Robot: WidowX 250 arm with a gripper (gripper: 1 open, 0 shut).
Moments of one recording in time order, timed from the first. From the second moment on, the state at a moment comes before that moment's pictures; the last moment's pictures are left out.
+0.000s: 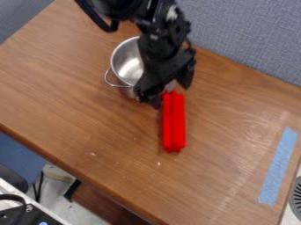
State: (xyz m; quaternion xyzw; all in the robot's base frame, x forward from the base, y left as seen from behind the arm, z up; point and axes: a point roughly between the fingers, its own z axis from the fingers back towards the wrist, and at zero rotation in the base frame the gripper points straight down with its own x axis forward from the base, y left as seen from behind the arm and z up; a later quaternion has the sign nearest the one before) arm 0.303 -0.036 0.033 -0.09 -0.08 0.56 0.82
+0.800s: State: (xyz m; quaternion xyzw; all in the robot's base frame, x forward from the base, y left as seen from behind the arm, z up) arm 0.323 0.032 0.023 -0.07 -0.07 0.43 0.90
